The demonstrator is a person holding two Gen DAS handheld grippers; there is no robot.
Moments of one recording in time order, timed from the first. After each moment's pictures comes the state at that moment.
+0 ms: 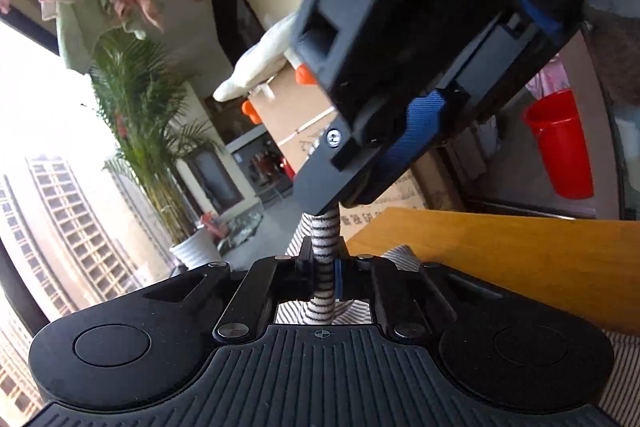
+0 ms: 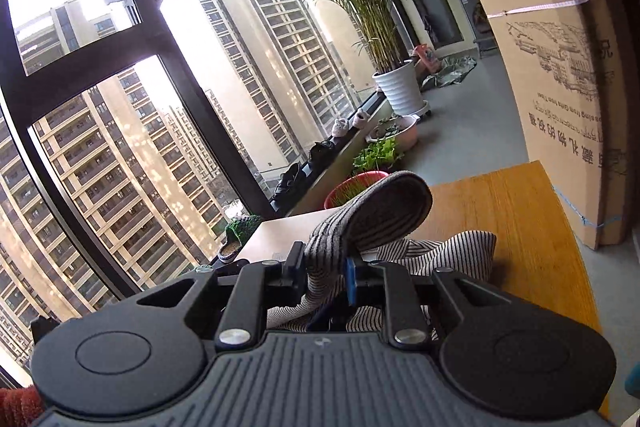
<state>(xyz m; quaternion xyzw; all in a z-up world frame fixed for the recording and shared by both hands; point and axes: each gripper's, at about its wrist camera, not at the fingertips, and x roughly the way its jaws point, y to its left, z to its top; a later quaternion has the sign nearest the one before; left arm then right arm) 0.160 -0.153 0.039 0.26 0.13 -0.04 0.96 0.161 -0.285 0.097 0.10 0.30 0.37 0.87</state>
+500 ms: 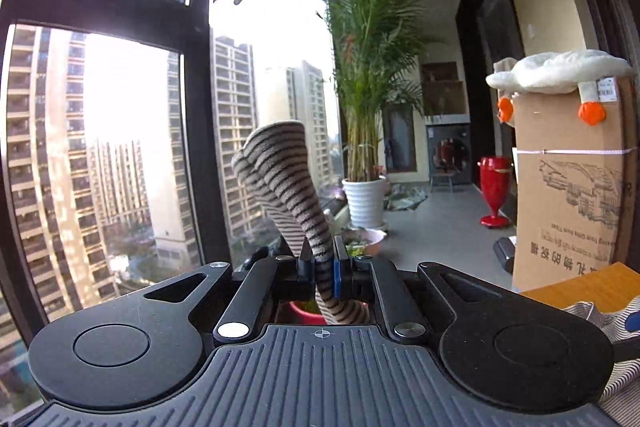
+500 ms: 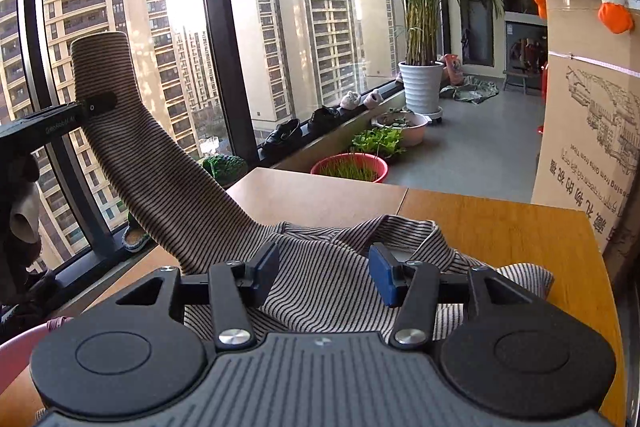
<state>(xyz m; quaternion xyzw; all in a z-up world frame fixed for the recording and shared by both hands) 0.069 0.101 0.114 0.05 0.10 0.23 0.97 0.169 -0.156 0.059 -0.04 0.26 0.39 0.88</state>
